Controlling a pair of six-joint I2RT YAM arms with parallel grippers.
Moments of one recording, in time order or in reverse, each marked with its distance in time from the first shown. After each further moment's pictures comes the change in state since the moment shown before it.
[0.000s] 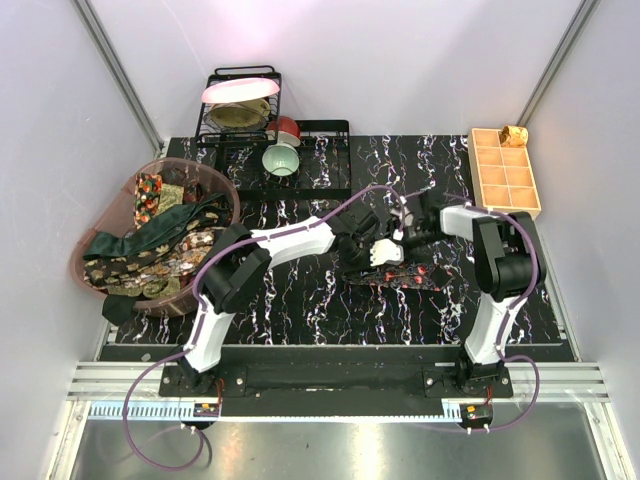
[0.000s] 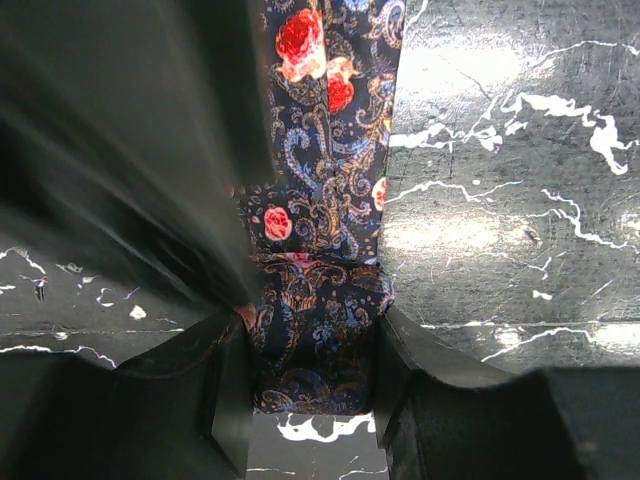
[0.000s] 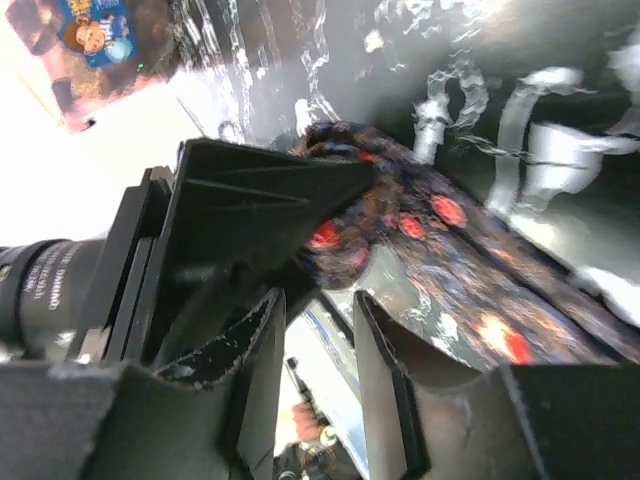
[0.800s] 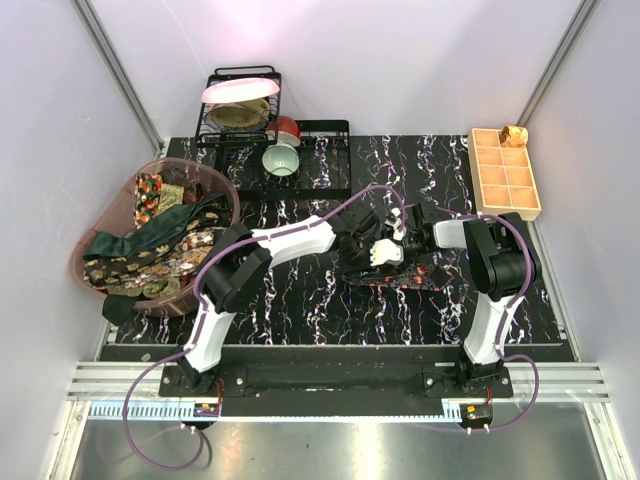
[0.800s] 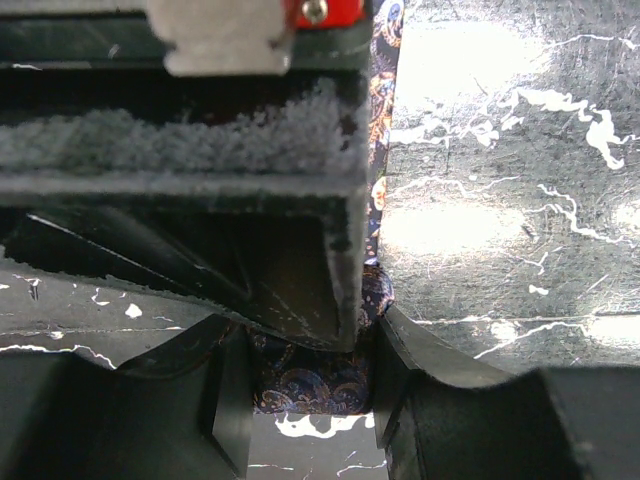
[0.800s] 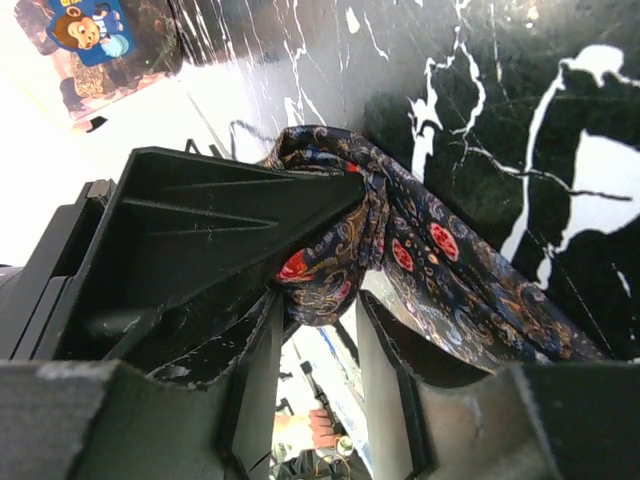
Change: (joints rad) left arm -0.001 0.009 0.019 -0.028 0.002 0.004; right arm 0.072 0.014 -0.161 0.296 -0.048 0.180
